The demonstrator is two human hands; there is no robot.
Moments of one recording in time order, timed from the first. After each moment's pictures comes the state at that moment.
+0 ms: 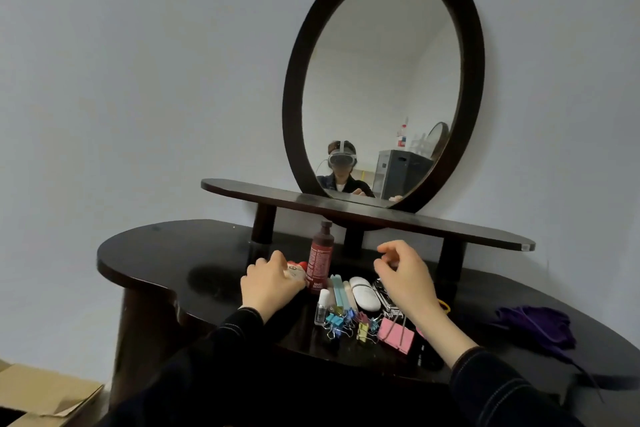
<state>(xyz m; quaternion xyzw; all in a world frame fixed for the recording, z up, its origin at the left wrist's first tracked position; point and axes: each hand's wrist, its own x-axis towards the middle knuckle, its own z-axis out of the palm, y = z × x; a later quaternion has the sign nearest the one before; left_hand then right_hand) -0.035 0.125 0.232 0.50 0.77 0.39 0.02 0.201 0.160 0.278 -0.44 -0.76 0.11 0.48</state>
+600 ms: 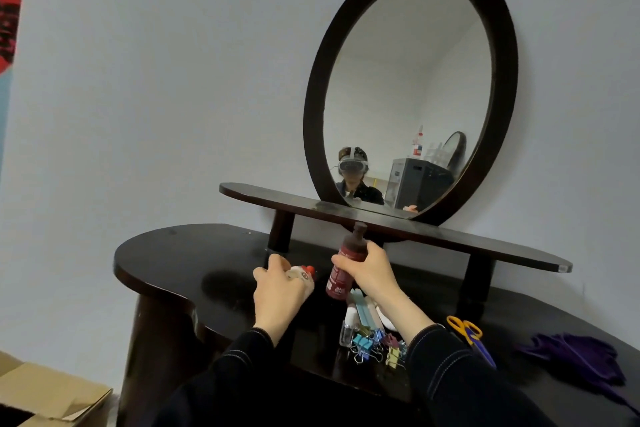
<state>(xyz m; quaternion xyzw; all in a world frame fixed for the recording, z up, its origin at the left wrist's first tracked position) -0.052 0.123 0.227 0.41 0.67 0.61 0.12 0.098 0.207 0.279 -0.37 -0.74 0.33 0.46</state>
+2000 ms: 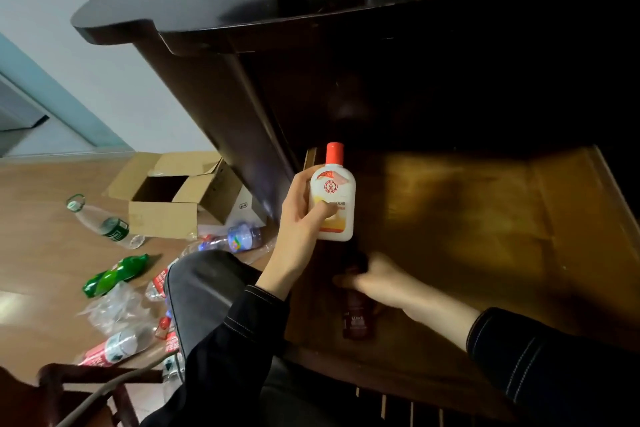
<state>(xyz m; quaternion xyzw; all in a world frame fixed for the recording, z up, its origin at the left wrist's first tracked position) -0.014 -0.042 -0.014 0.44 0.59 0.57 0.36 0.130 -0.019 -0.066 -0.46 -0.62 0.64 0.03</state>
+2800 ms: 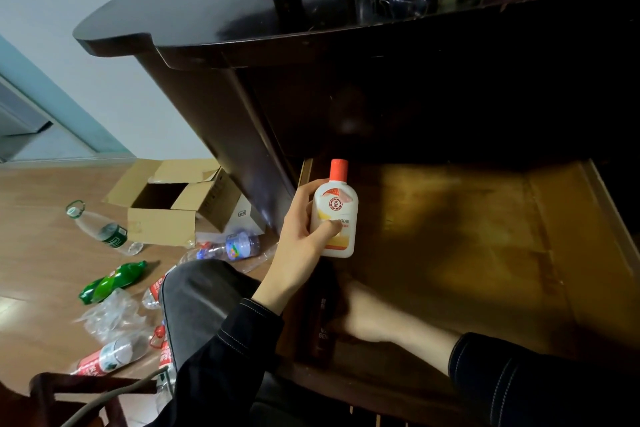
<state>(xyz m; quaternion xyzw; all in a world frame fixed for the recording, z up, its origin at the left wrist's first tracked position) -0.010 -0.043 -0.016 0.48 0.61 0.53 0.34 0.119 -0.034 -0.079 -0.35 -0.74 0.57 -0.01</state>
